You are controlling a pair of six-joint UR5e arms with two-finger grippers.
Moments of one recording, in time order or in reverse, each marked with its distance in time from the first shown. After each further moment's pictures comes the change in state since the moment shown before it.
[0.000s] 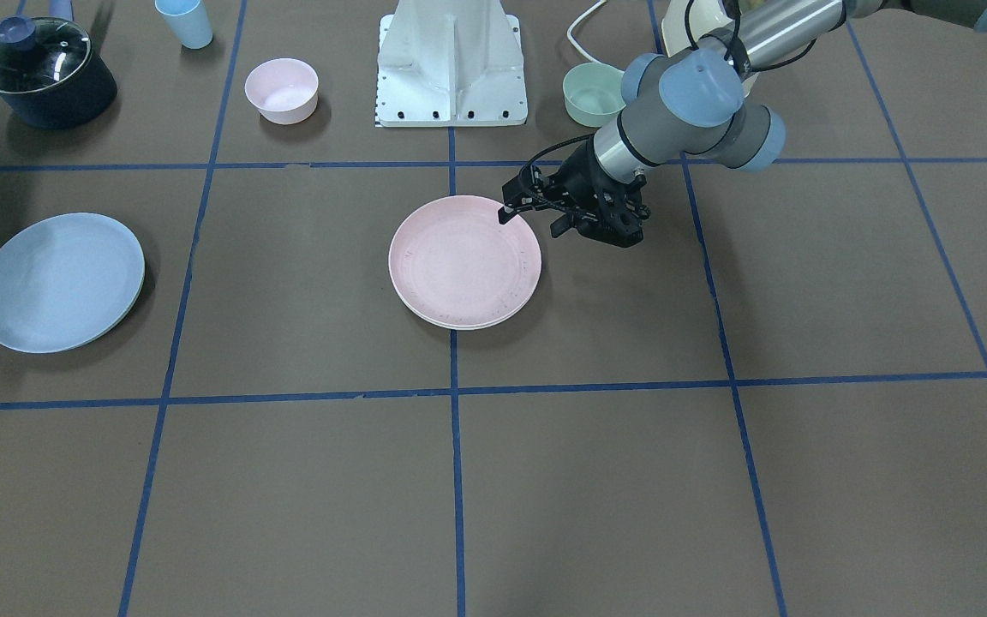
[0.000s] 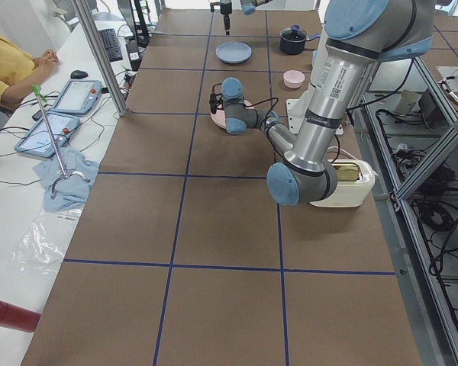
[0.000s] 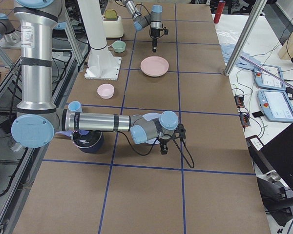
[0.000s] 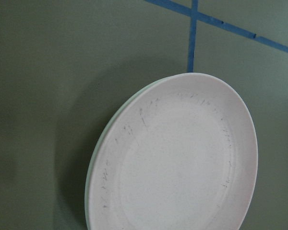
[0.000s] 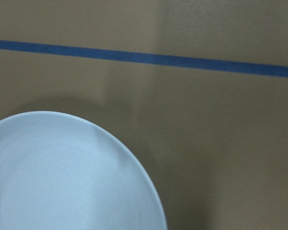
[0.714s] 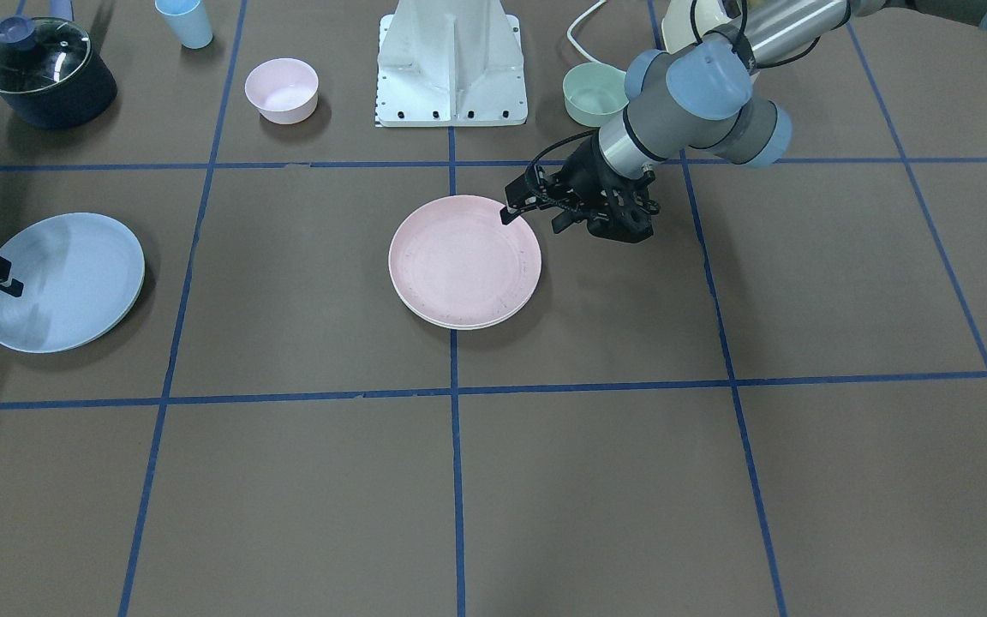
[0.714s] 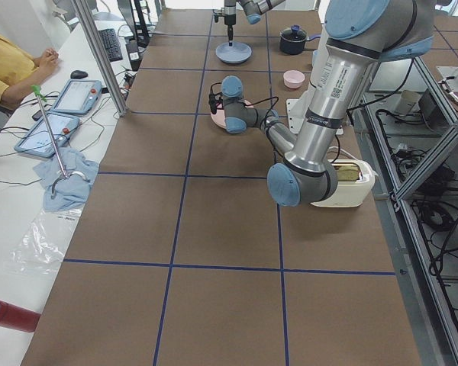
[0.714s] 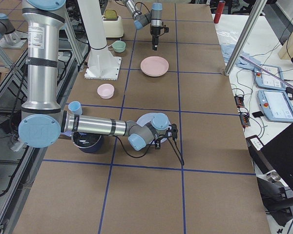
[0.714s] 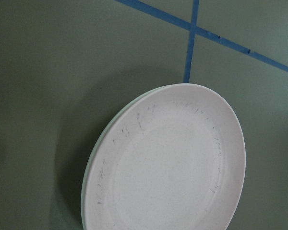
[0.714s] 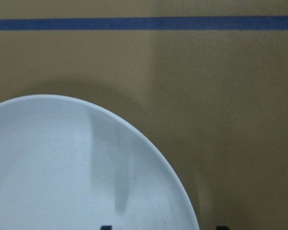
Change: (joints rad) left arm -0.007 0.004 -0.014 0.001 0.003 -0.090; right arm -0.087 -0.020 -0.091 0.250 -0.028 0.191
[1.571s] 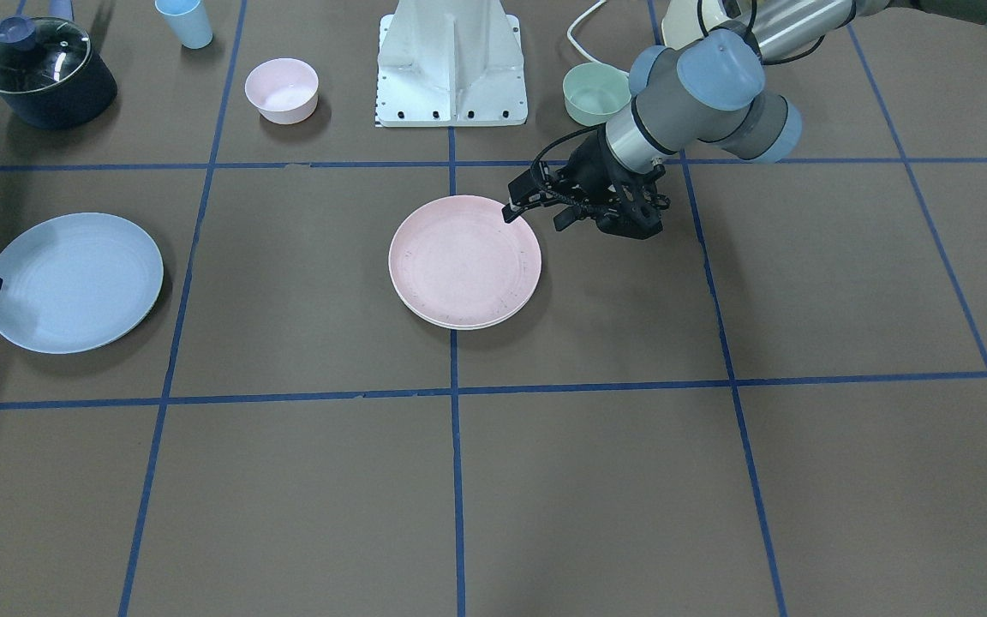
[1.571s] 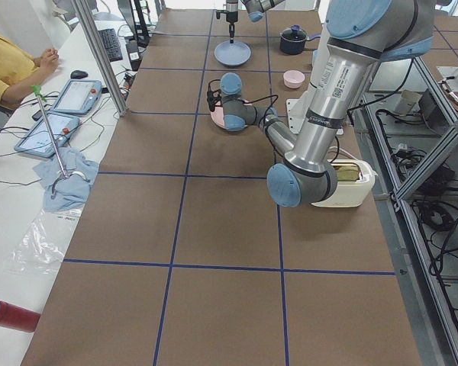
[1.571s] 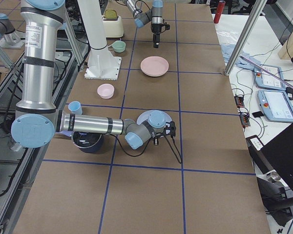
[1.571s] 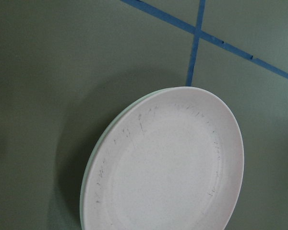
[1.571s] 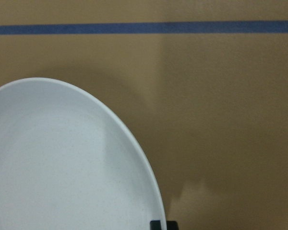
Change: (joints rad) left arm -0.022 0.002 -0.033 0.002 -0.003 -0.028; right arm 0.015 -0.031 0.097 0.004 0.018 0.039
